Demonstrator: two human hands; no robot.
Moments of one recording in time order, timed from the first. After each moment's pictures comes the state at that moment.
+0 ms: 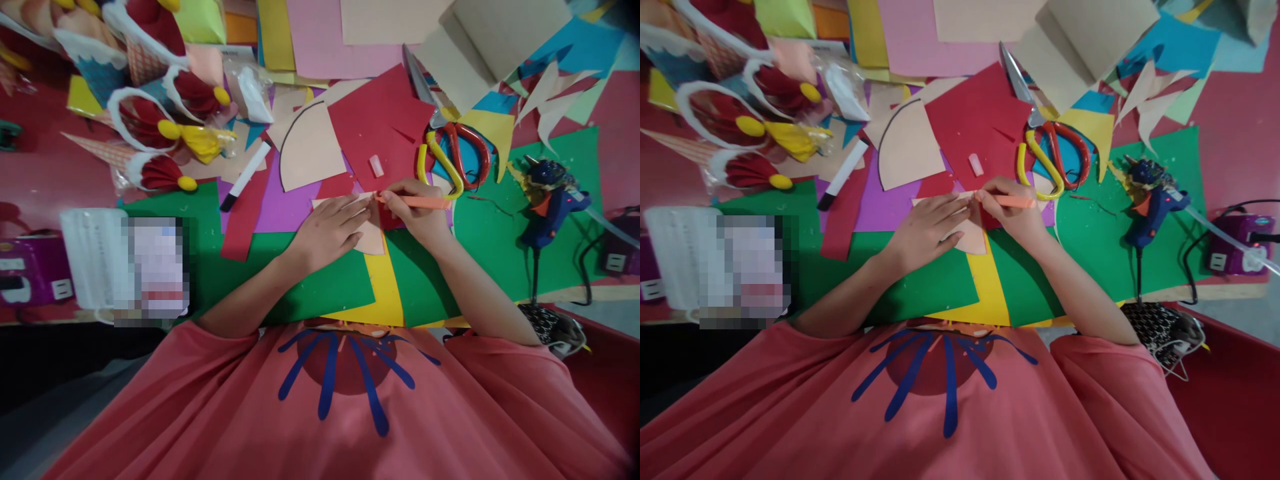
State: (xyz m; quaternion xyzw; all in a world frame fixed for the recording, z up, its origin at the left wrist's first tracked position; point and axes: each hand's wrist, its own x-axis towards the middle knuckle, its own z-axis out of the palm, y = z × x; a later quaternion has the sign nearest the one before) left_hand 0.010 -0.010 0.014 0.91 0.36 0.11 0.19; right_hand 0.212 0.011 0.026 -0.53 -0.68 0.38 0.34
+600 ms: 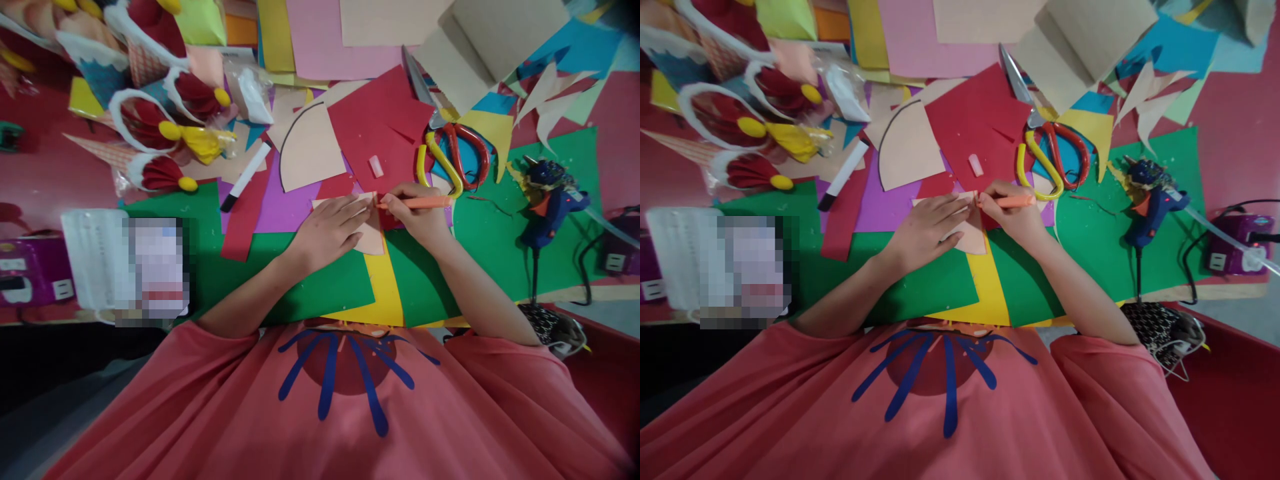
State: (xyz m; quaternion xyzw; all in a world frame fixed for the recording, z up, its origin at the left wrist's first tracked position) left_hand 0.009 -0.009 0.015 0.91 0.36 0.10 0.19; right_hand 0.212 0.010 0.027 -0.52 -0.67 0.40 0.35
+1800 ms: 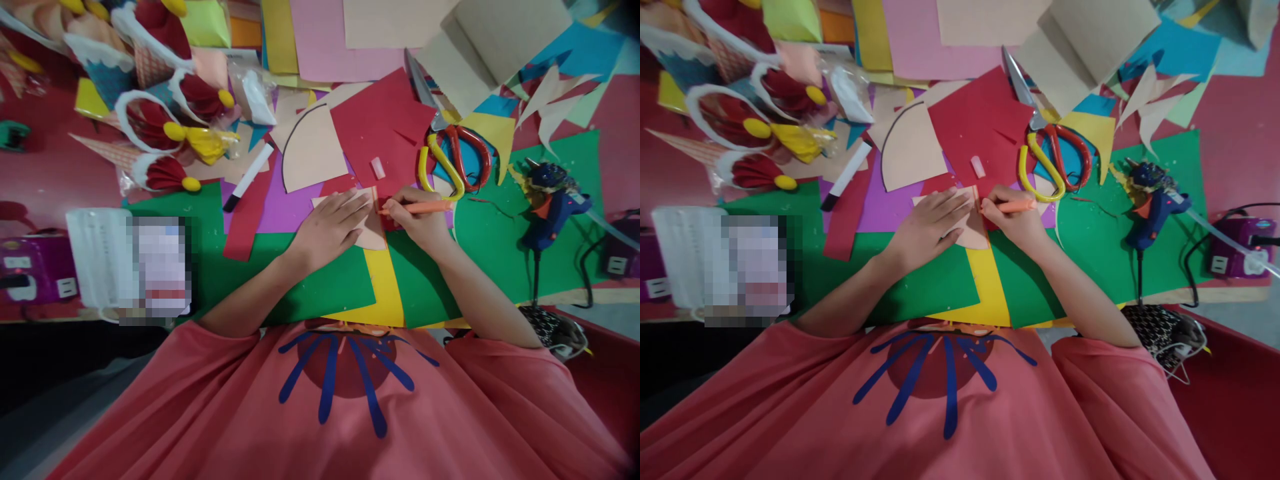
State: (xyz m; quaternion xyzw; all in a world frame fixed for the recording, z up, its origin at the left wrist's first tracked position) left_hand 0.009 -0.009 0.011 0.90 0.38 0.11 0.18; right_hand 0.213 0.006 0.028 -0.53 -0.66 0.42 0.33
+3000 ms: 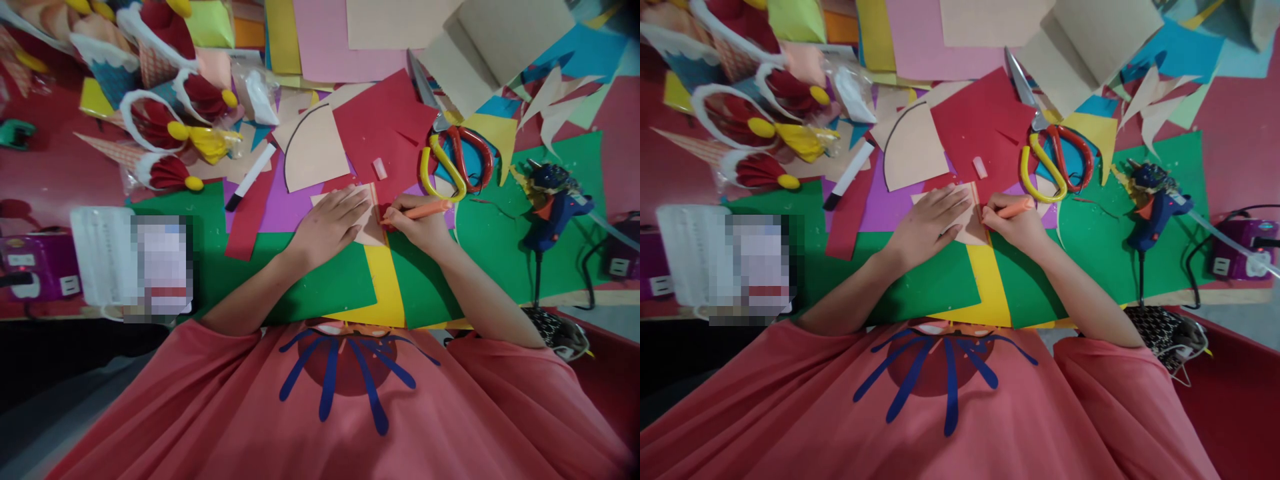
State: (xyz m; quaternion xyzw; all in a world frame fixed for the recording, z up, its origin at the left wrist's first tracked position) left_hand 0.005 -0.004 0.008 0.90 0.38 0.12 0.19; right_hand 0.211 0.003 0.029 -0.52 -0.64 0.46 0.31
